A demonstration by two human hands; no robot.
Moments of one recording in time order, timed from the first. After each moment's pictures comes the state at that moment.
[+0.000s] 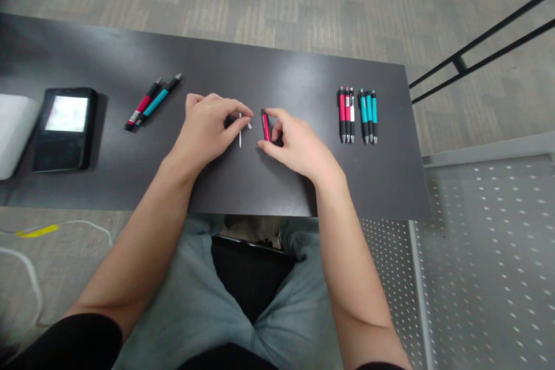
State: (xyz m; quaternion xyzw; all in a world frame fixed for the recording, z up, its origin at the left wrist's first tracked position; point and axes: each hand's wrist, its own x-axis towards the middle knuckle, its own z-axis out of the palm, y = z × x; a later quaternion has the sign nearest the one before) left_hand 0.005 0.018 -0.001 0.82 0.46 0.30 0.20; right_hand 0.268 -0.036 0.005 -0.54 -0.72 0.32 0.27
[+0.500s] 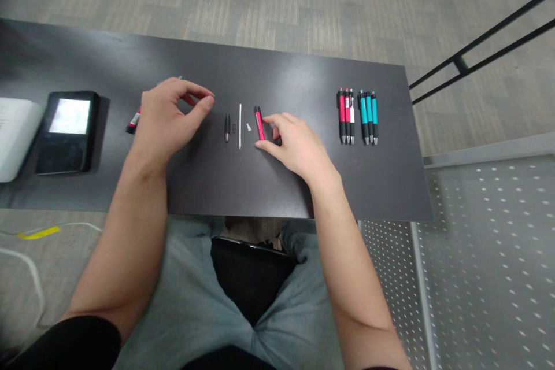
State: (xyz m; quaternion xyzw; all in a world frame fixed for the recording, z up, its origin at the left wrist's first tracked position) left_hand -0.053 0.042 0.000 0.76 0.50 0.38 0.15; right_hand 0.267 -0.030 0.001 -0.55 -0.76 0.26 0.25
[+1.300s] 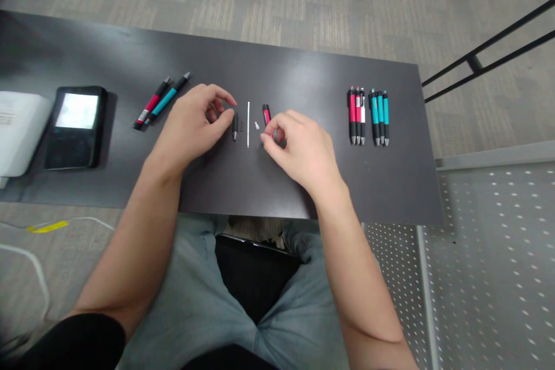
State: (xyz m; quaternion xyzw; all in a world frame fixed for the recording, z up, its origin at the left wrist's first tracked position) left_hand -0.025 0.020 0.023 0.78 0.53 0.25 0.21; right_hand 0.231 -0.057 0.056 -0.62 -0.72 0.22 0.23
